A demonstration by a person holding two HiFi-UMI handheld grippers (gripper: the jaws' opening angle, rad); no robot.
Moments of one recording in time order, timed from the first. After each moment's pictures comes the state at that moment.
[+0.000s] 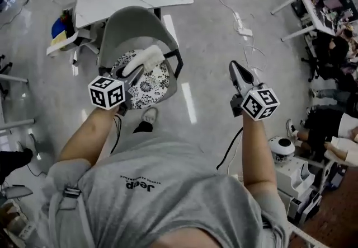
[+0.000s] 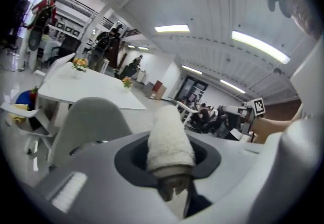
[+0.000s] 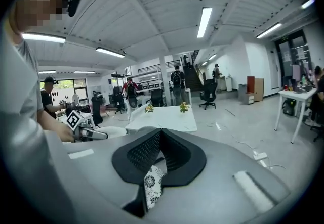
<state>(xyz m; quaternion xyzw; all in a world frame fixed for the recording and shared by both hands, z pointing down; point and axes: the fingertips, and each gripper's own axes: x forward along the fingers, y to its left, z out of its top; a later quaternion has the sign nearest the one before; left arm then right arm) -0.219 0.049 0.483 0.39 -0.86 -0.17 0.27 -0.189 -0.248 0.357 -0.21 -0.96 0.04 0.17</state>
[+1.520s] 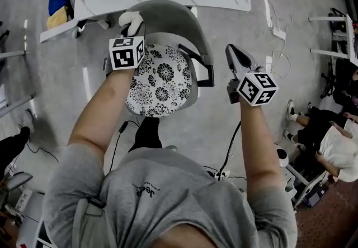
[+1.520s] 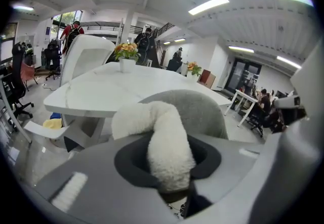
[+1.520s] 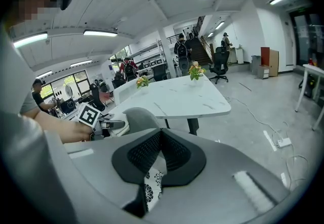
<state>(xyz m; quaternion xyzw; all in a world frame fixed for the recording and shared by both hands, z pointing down) -0.514 0.167 0.691 0.13 -0.93 -0.07 0.35 -0.460 -0.125 0.567 -0.25 -0.92 0.06 0.30</state>
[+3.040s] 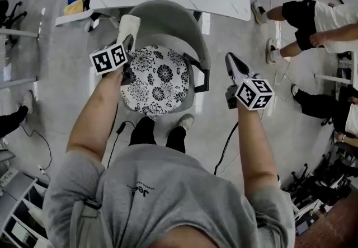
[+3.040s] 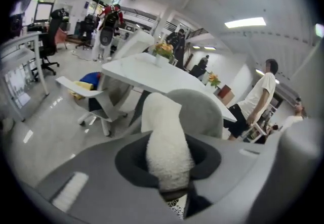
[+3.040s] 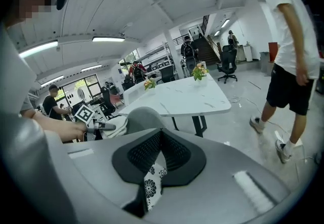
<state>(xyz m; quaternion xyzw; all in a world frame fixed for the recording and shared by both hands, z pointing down) -0.429 0.218 0.687 0.02 -0.90 -0.23 0.38 -0.442 -0.152 0.567 -0.31 -0.90 0.08 0.29</state>
